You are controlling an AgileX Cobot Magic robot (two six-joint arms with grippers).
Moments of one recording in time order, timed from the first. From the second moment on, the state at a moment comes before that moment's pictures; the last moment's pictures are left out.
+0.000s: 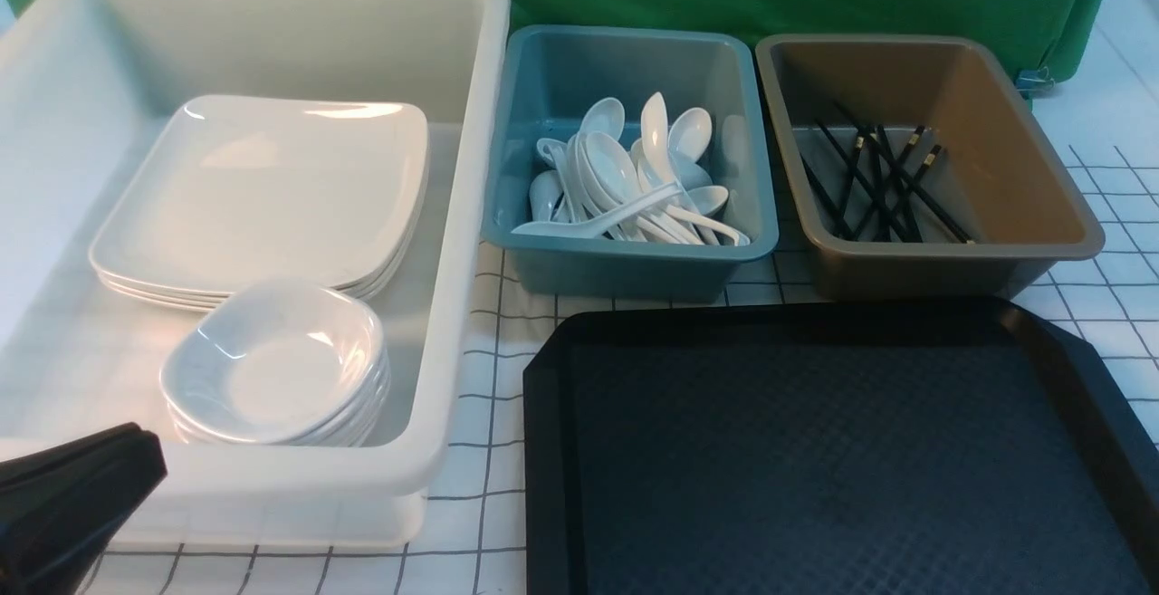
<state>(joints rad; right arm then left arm) 0.78 0.07 -0.45 -0.60 0.18 0.47 -0.32 0.27 -0.35 -0.33 0.39 0.14</state>
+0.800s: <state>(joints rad) 0.78 0.07 -0.45 -0.60 0.18 0.47 -0.32 0.27 -0.35 -0.26 0.39 0.15</state>
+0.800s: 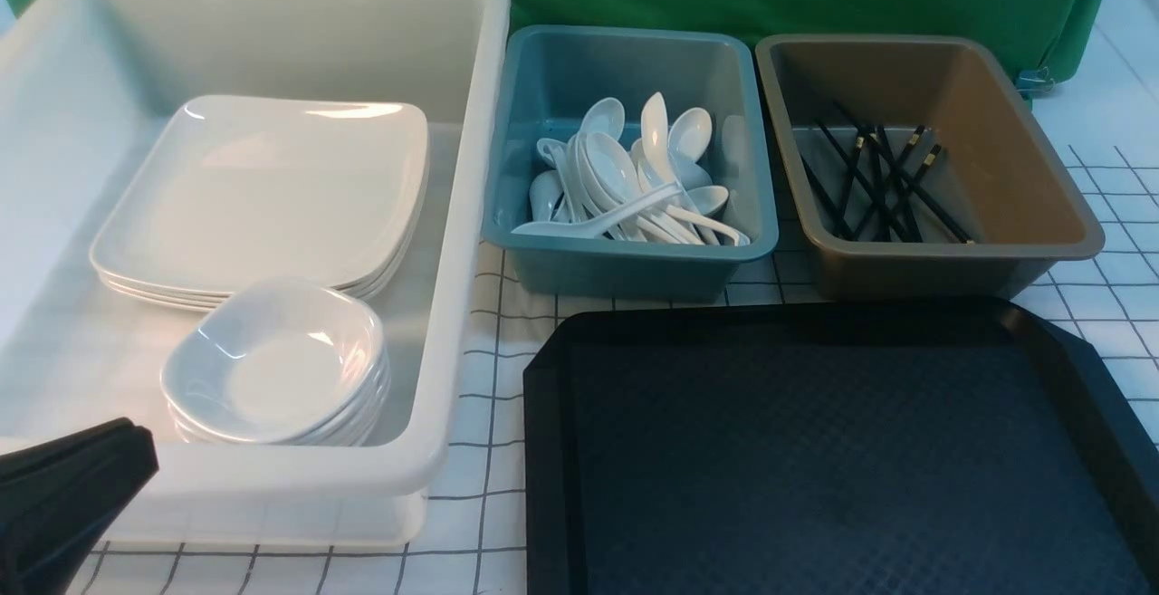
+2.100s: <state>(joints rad) 0.78 0.07 -0.45 -0.60 0.19 0.47 0.02 0.00 0.01 -0.08 0.23 0.07</state>
